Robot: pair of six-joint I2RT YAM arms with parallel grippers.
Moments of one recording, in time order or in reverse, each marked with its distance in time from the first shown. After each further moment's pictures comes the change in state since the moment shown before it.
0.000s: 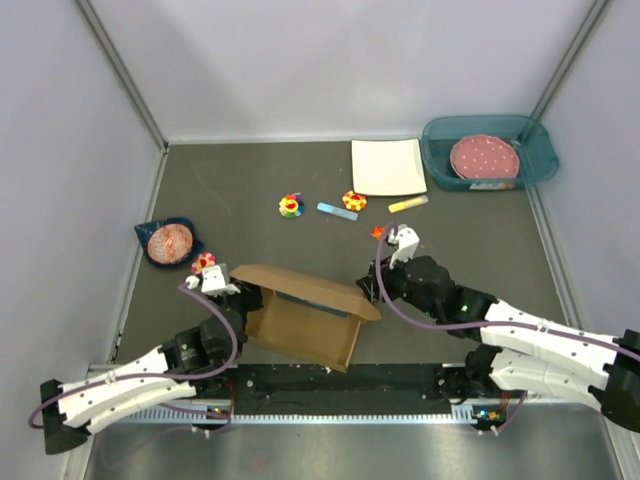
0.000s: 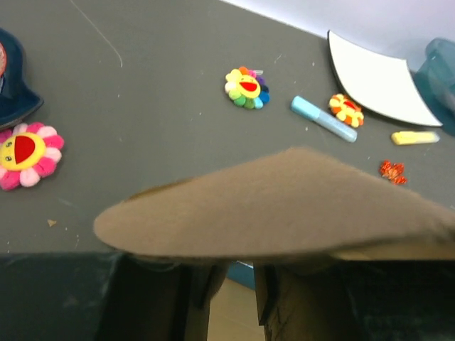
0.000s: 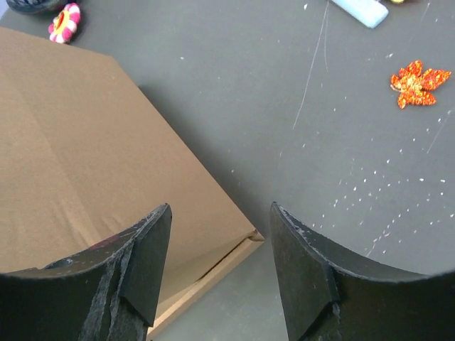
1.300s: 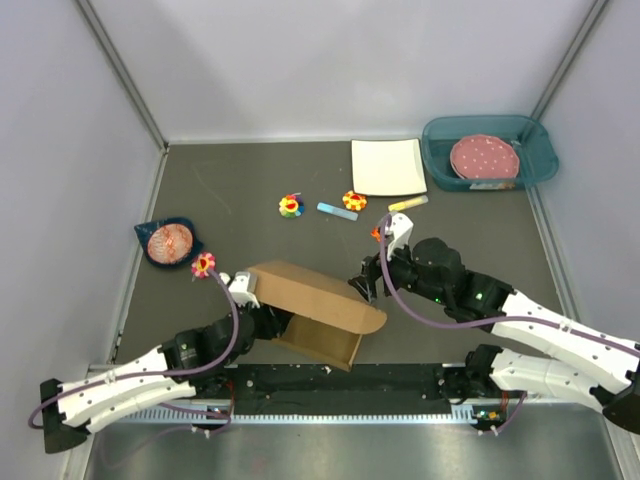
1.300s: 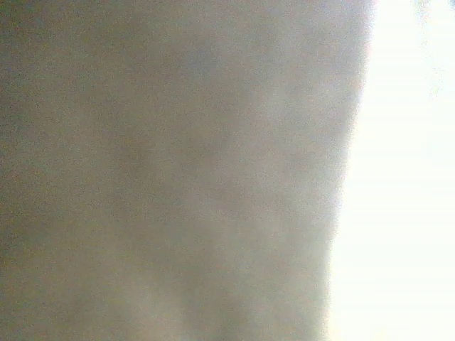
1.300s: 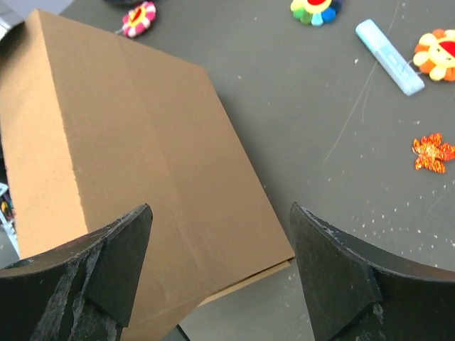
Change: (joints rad) left arm -0.008 0.044 0.021 -0.319 0.557 -0.350; right arm 0.000 -0.024 0.238 -0.210 -0.162 -0.161
